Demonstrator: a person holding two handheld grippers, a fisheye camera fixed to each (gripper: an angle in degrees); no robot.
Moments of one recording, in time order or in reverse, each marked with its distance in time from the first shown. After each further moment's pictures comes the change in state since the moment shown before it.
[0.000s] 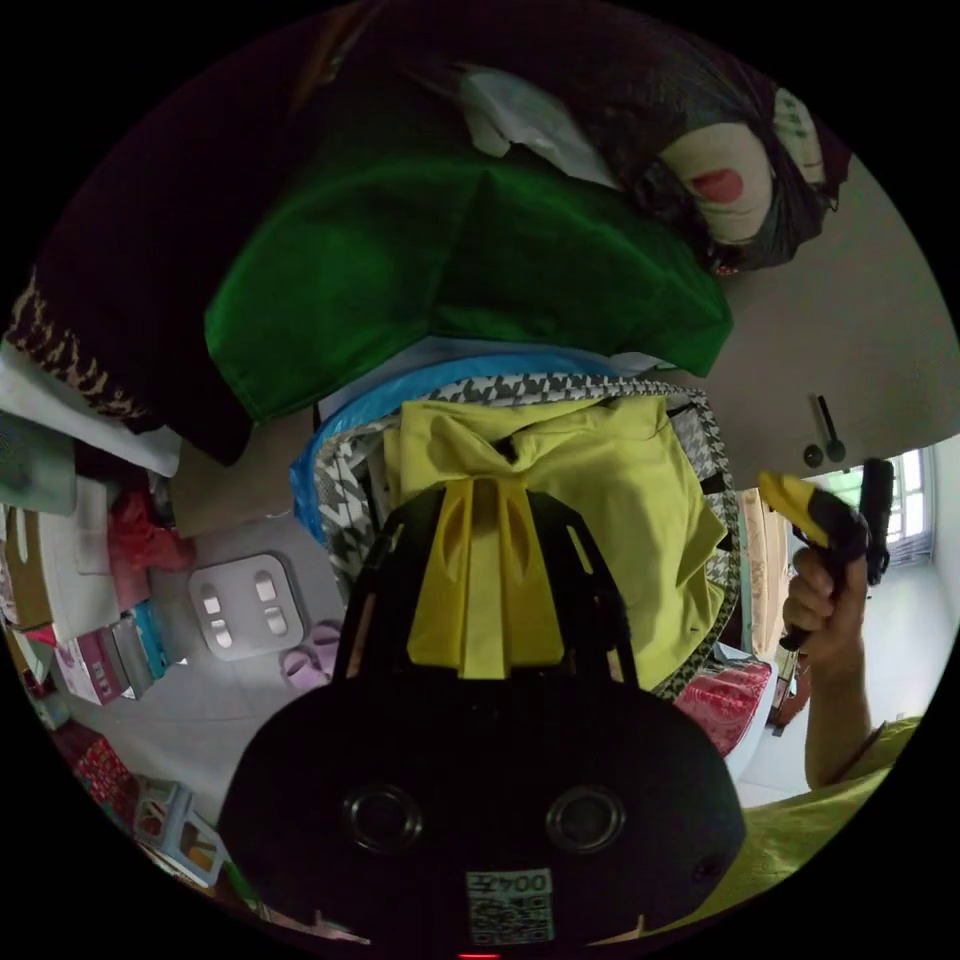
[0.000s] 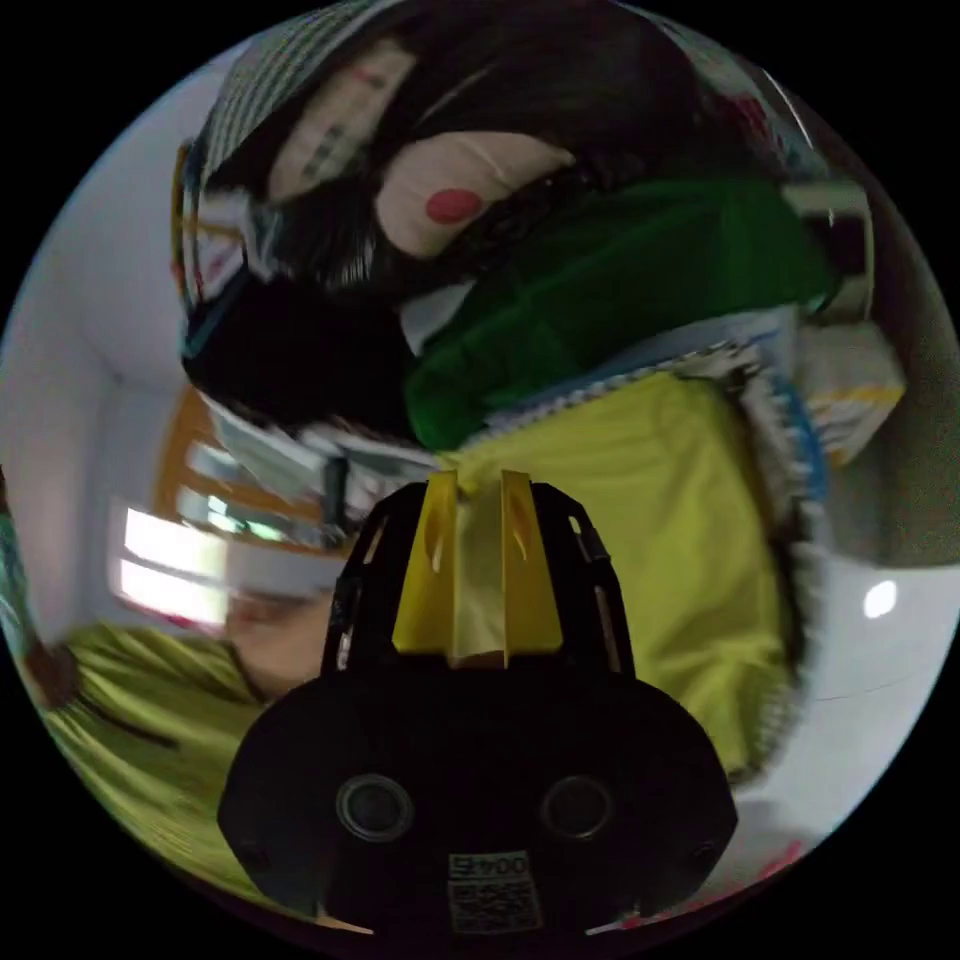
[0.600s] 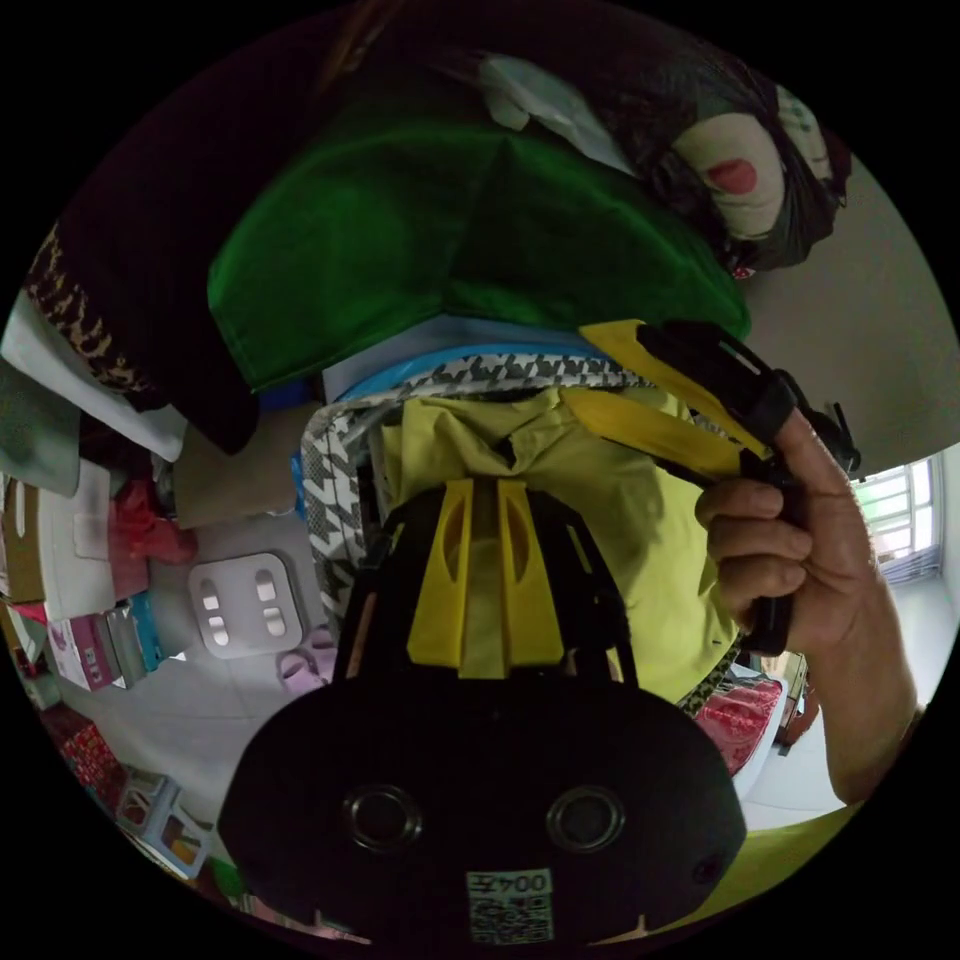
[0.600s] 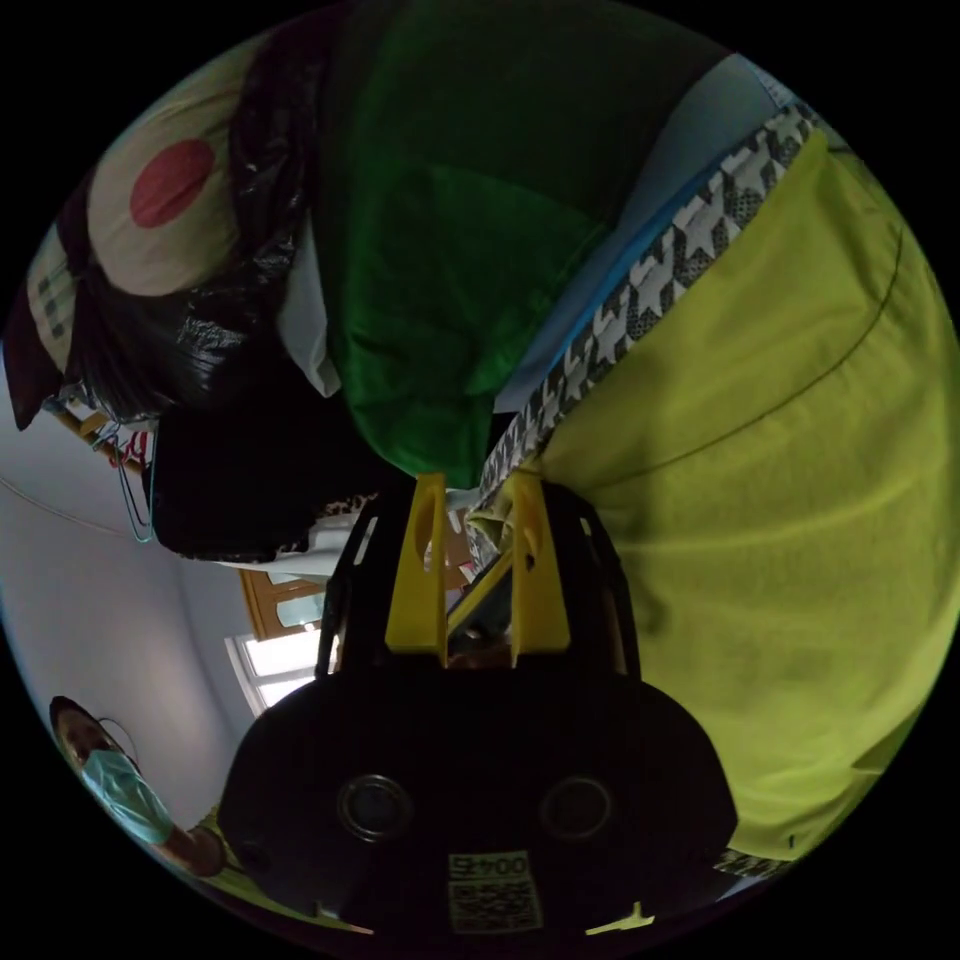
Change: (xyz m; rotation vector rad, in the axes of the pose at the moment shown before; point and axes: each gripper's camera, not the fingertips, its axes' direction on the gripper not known) left arm -0.026 -0.043 0.025 0.040 -0.035 -0.019; right arm 0.049 -0.055 0.110 -0.083 -0.143 0.409
